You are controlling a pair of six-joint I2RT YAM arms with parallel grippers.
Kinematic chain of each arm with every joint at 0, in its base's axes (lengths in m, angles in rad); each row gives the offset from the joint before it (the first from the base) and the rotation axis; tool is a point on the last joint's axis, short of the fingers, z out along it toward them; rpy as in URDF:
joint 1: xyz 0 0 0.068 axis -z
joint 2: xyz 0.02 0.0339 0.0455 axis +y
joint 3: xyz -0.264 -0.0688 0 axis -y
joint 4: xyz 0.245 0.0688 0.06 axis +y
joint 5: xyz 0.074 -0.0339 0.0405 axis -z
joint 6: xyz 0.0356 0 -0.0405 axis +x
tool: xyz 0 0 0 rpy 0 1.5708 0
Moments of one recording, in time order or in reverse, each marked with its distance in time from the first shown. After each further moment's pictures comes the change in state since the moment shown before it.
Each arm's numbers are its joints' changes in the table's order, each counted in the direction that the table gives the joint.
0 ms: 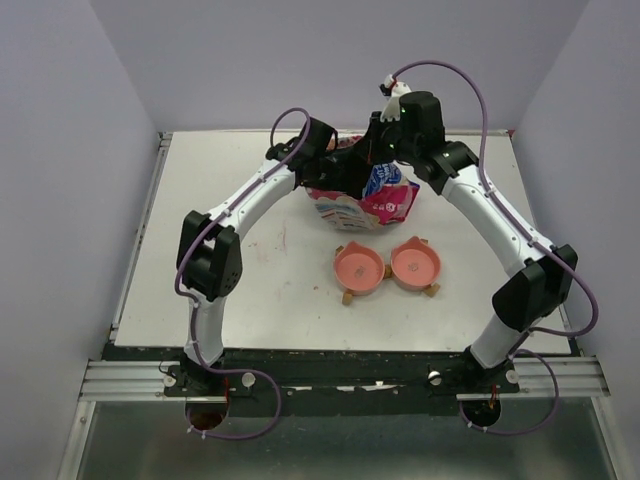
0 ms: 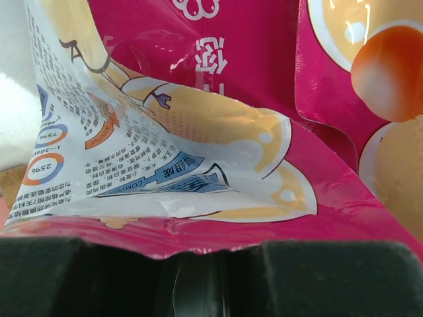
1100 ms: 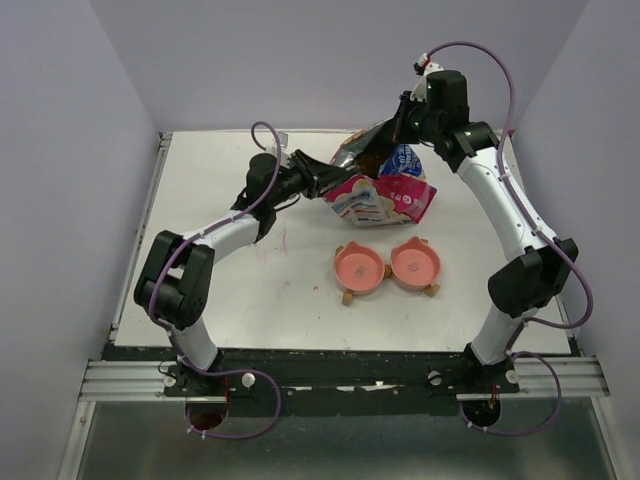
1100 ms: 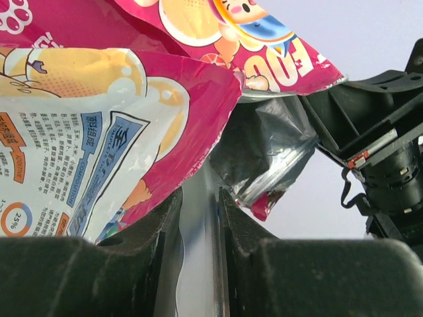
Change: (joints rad) left arm -0.121 -0.306 -0.797 -1.349 0.413 0.100; right arm 0.151 0.061 0.137 0.104 0.078 0.014
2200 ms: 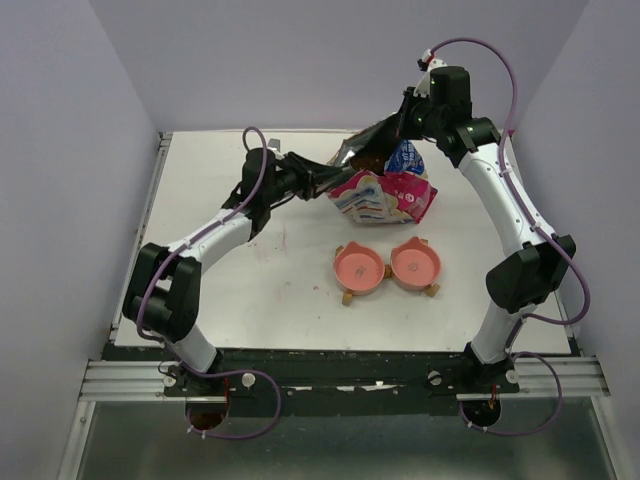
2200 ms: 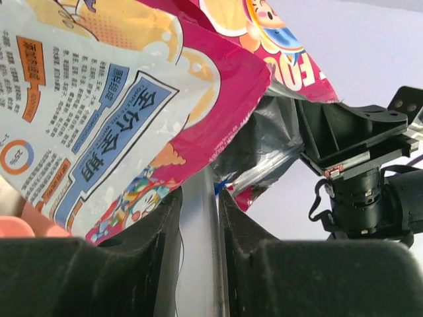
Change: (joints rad) left arm -0.010 -0.071 0.011 0.196 -0.032 -0.187; right arm 0.027 0.039 0.060 0.024 -0.006 -0.008
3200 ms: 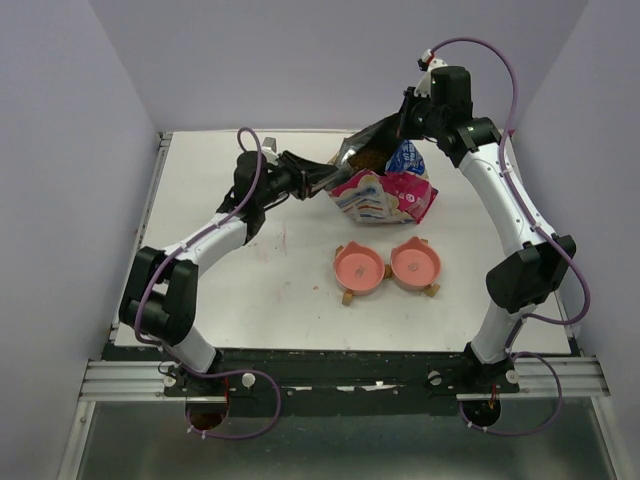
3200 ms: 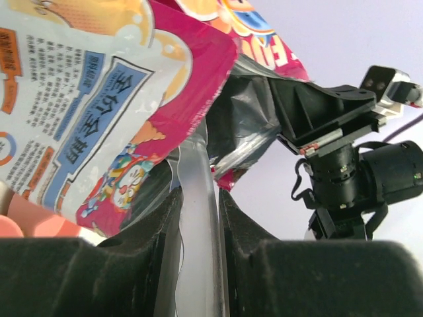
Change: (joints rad) left arm -0.027 -0.053 -0.049 -0.082 0.050 -0.010; right arm 0.003 0.000 0.000 0.000 -0.003 -0.009
